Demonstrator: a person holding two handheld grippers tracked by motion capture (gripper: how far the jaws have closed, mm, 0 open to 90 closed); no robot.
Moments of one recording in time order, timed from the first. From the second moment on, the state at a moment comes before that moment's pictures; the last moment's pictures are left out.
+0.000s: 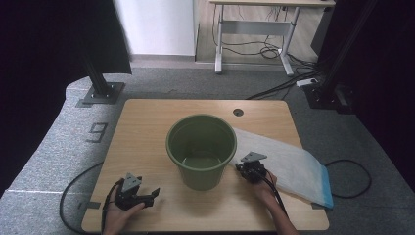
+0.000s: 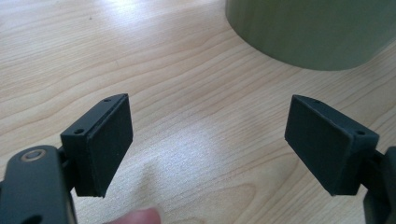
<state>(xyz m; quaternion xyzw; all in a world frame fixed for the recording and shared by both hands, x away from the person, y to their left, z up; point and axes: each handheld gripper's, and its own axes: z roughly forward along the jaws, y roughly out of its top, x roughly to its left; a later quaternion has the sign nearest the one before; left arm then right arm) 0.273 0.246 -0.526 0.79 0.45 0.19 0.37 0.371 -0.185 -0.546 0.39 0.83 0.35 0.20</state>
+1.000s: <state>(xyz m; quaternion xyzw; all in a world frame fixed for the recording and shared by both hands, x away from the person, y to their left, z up) 0.273 0.242 -0.530 0.80 0.44 0.19 0.35 0.390 -0.165 -0.551 0.39 0.81 0.39 0.21</state>
